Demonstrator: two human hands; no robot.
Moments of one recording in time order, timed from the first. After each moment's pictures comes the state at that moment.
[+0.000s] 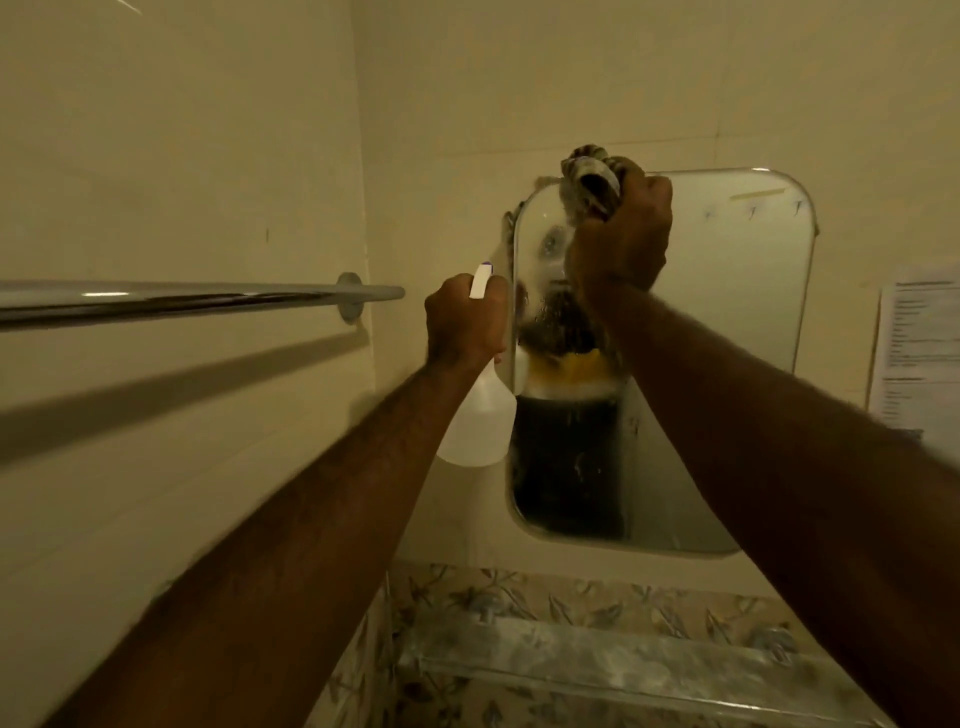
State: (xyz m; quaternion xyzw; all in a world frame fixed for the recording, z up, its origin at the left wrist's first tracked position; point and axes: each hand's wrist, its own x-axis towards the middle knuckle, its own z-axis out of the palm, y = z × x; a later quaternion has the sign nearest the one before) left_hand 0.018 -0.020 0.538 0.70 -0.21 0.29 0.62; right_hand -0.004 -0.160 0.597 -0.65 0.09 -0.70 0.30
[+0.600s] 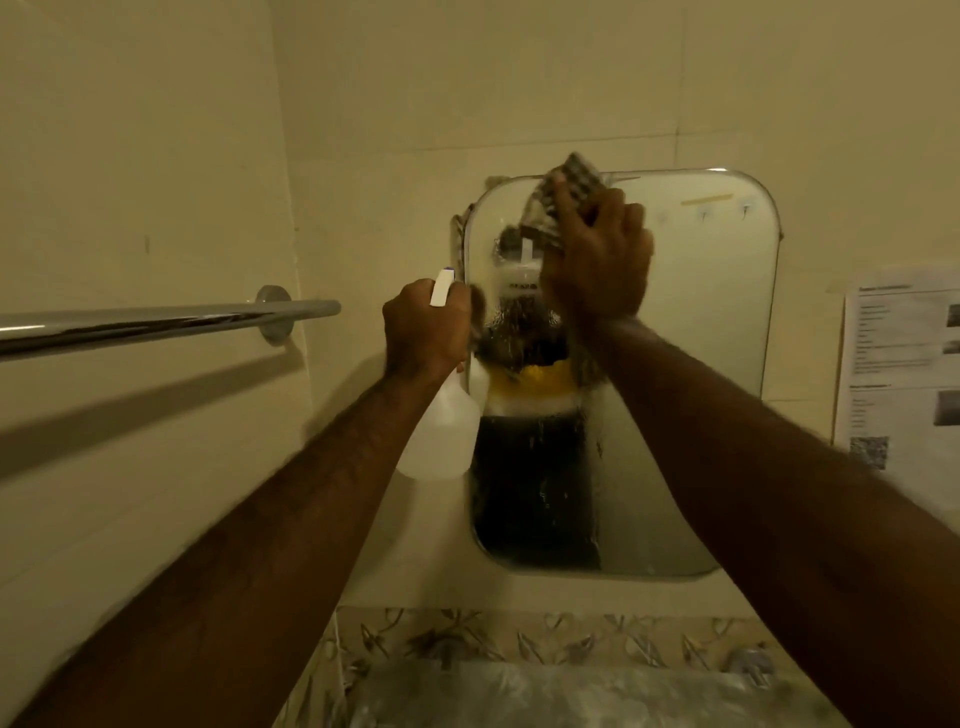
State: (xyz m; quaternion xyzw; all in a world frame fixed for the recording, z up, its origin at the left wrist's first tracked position) left_hand 0.056 -0.047 0.544 0.70 -0.22 0.31 0.60; right_hand 0.039 -0.234 0.577 -0.73 0.14 -0.67 -0.06
